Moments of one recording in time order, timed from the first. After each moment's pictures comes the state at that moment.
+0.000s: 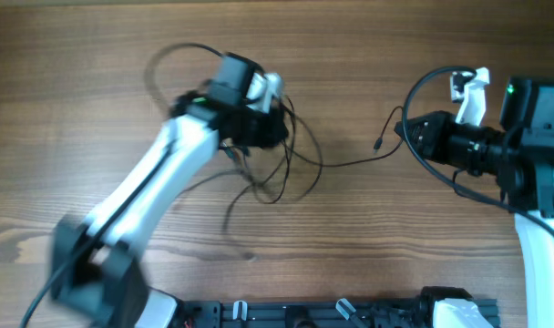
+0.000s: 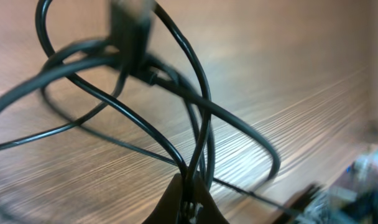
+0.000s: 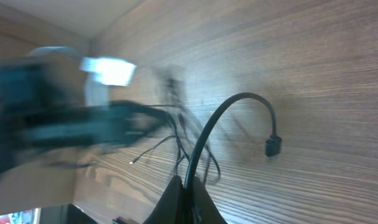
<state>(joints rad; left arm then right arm) -0.41 1.63 1.32 -0.74 0.47 -0.36 -0.06 1.16 1.29 -1.04 -0.66 0.32</state>
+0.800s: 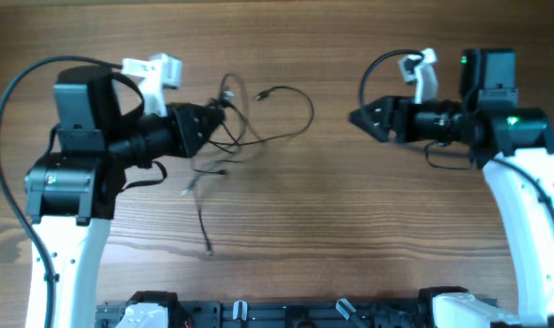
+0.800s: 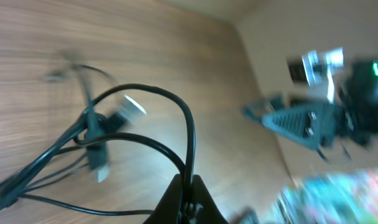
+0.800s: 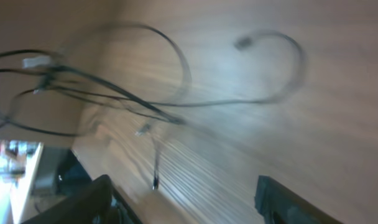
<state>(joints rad) -0.07 1.17 1.32 -0.89 0.77 -0.29 0.06 1.36 1.30 -0.88 -0.83 0.09</state>
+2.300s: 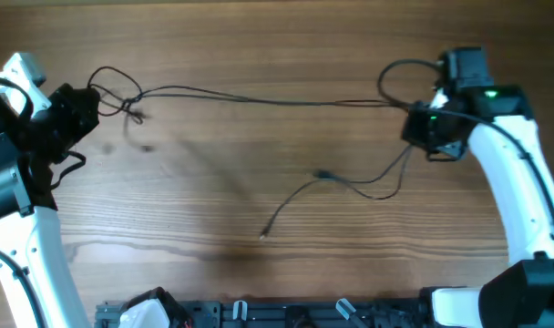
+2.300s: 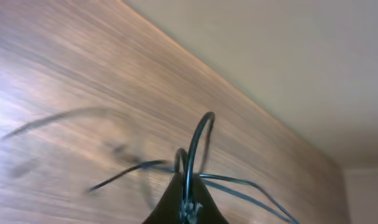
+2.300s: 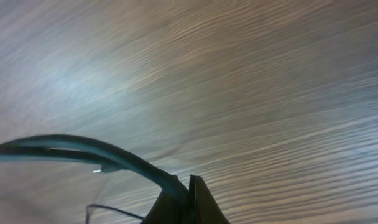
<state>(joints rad) 0.43 1.20 1.32 -0.81 0.50 -0.36 0.02 1.54 1.32 -1.10 -0.09 0.46</state>
